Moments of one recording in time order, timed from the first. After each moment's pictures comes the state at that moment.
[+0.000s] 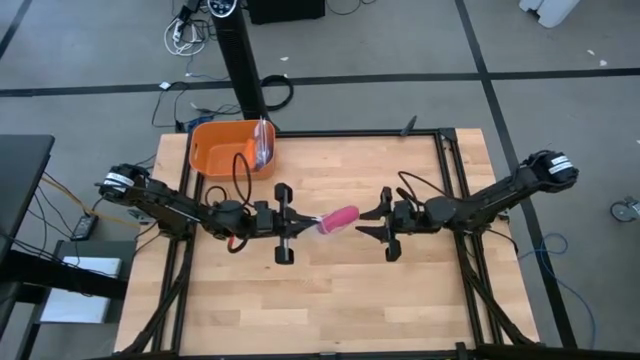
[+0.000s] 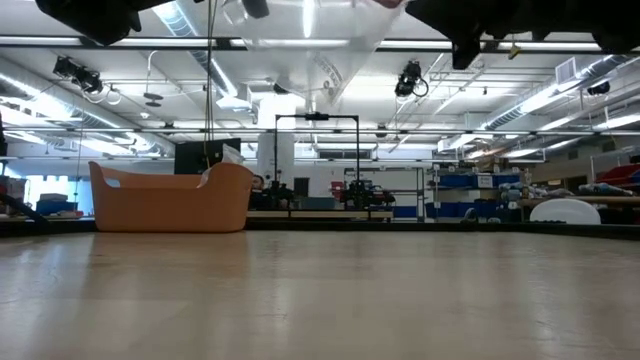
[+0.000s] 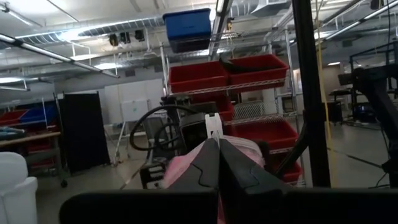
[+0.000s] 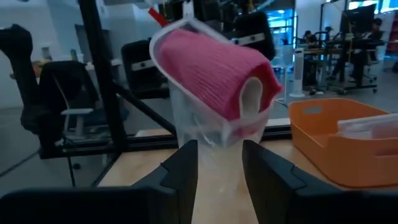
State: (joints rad) left arm -0.24 1.47 0.66 1.19 -0.22 0.21; right arm 0.29 1.16 0.44 0.82 0.29 0.08
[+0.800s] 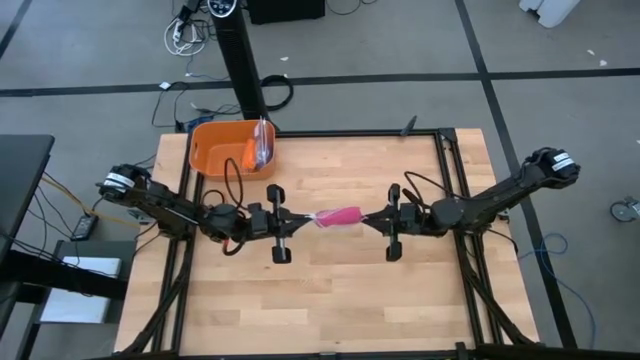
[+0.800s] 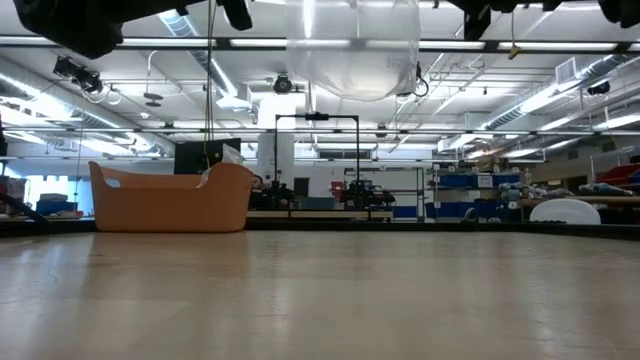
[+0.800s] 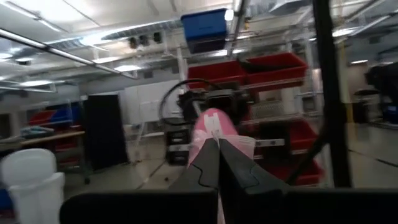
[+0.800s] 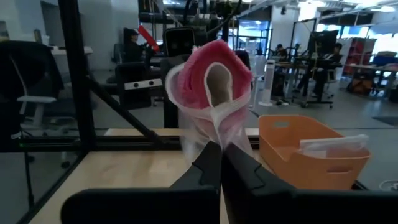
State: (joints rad) left arm -0.27 1.47 0.58 1.30 -0.32 0.25; right arm 0.38 1.10 0.51 0.68 0.47 -0.06
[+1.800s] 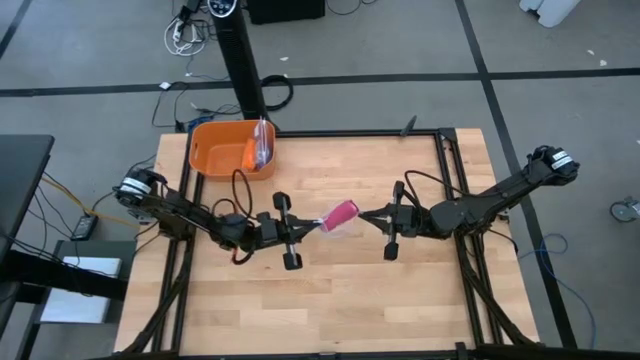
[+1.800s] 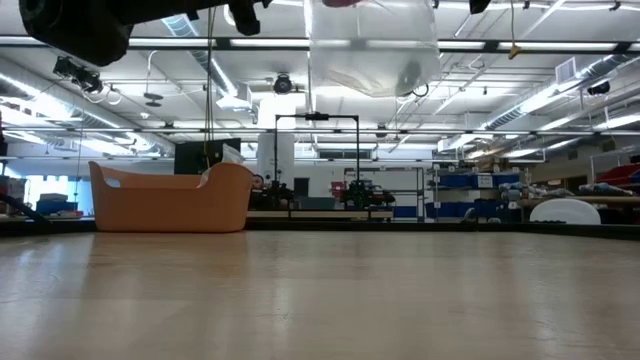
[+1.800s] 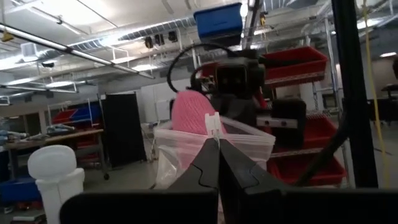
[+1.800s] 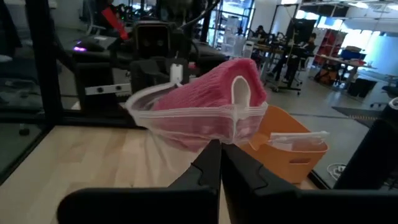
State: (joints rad) left arm -0.31 1.62 0.65 1.41 -0.44 0.31; right arm 0.43 1.09 0.69 0.37 0.64 -0.12
